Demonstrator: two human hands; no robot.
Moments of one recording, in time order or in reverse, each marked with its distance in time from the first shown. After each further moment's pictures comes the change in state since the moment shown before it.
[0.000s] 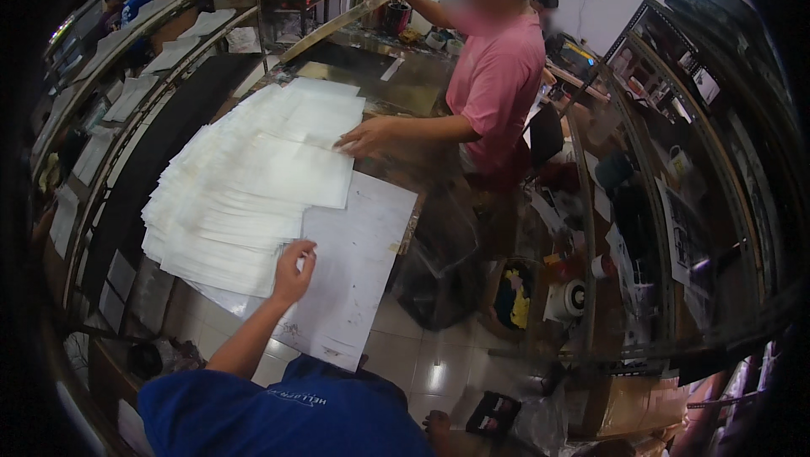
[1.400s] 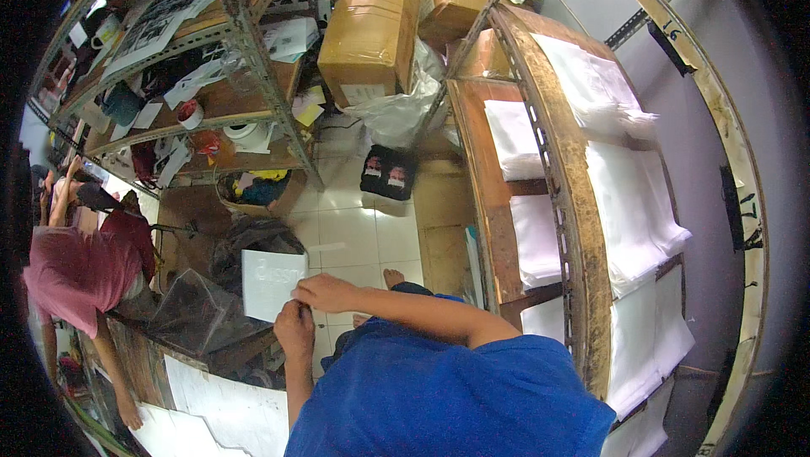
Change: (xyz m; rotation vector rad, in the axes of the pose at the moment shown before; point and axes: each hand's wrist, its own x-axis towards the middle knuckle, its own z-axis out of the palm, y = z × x) left_hand -0.156 0.125 0.228 0.088 -1.238 0.863; right_hand -0.095 -0.169 -0.008 0.171 0.320 -0.556
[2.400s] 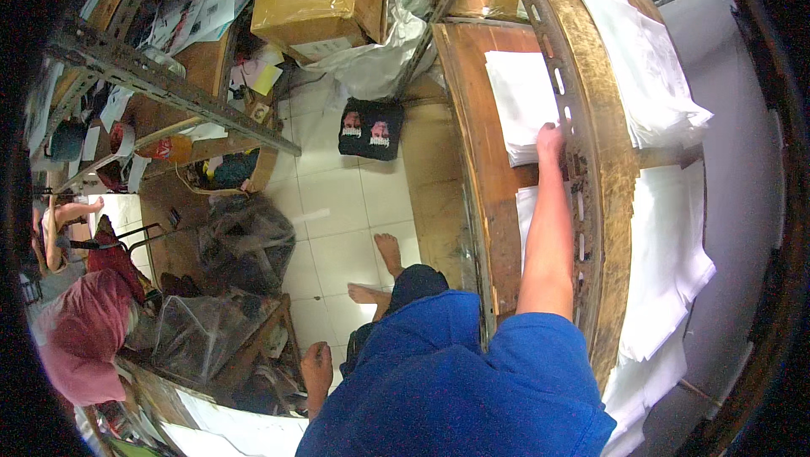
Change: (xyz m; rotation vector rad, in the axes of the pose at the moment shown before) left_hand -0.033 0.022 0.065 -0.275 -0.458 -0.425; right_hand -0.216 0.301 -0.421 -0.531 1.569 1.063
